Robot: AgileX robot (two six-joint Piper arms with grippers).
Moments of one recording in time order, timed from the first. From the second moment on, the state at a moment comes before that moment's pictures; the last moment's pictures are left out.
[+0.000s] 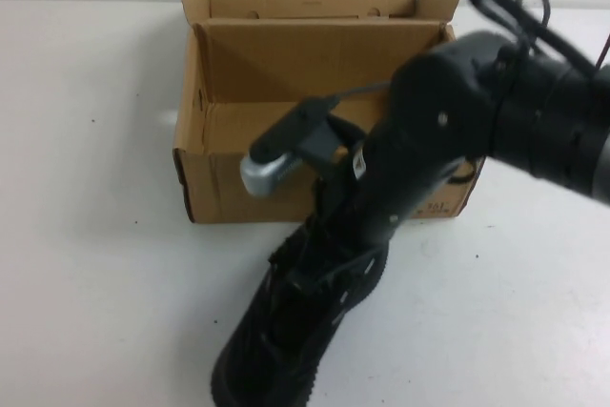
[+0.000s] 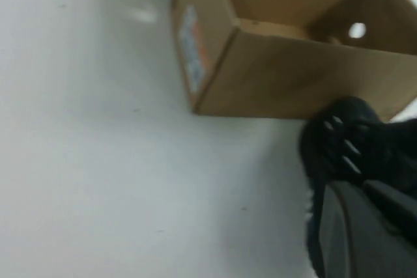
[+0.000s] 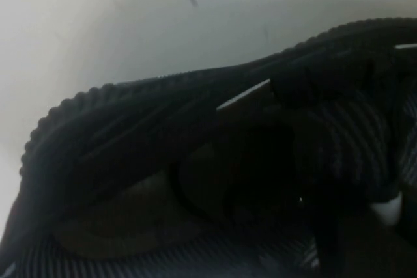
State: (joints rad) right arm 0.78 1.72 -1.44 0.18 1.00 -0.22; left arm -0.13 0.25 -0.56 -0.33 0.86 0.03
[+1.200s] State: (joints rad) right arm 0.75 1.89 -2.19 0.14 1.29 -0.10; left arm -0.14 0.71 -0.87 -0.73 0.83 1.14
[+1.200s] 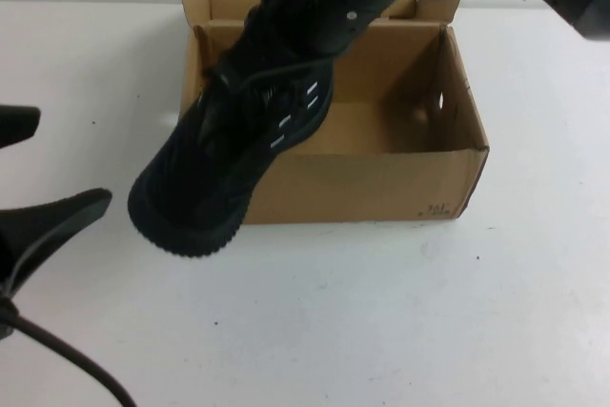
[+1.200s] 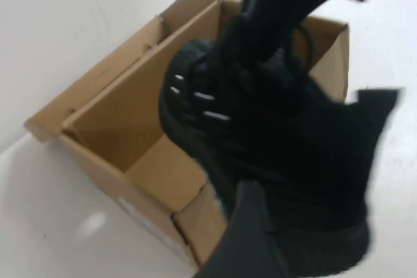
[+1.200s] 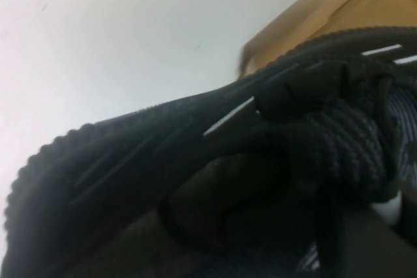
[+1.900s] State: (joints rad) right arm 0.70 1.97 -2.32 0.18 1.27 -0.03; left arm -0.41 0.98 -0.88 -0.73 0.49 1.21
